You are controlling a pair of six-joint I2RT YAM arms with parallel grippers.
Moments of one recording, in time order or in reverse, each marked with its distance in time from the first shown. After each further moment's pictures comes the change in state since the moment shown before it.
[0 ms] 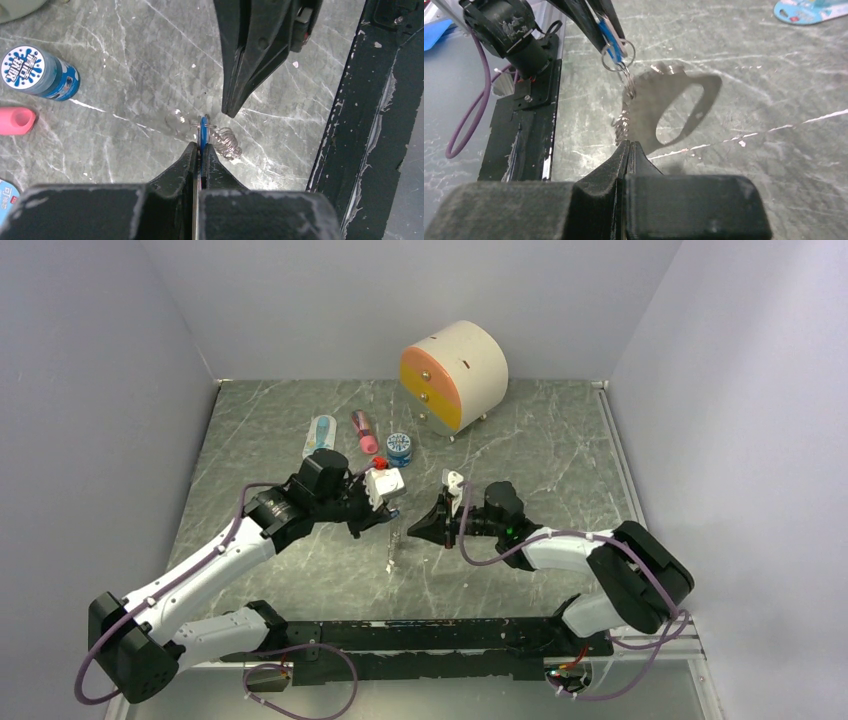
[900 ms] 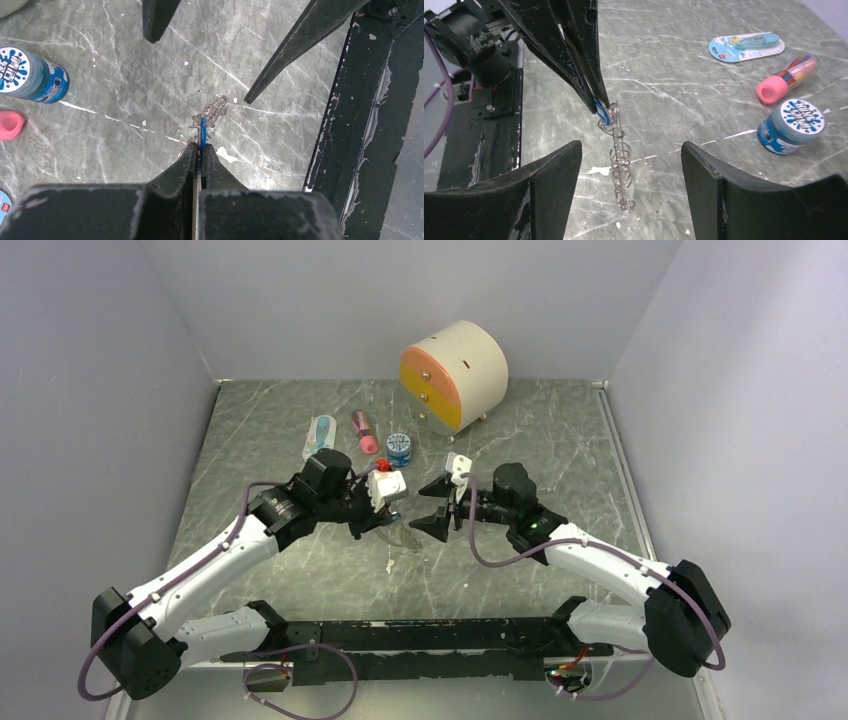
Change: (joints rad) left arm 0.000 0.022 0.000 -0.006 0.037 0.017; right arm 0.012 -0.240 0.155 -0.433 0.151 -0.200
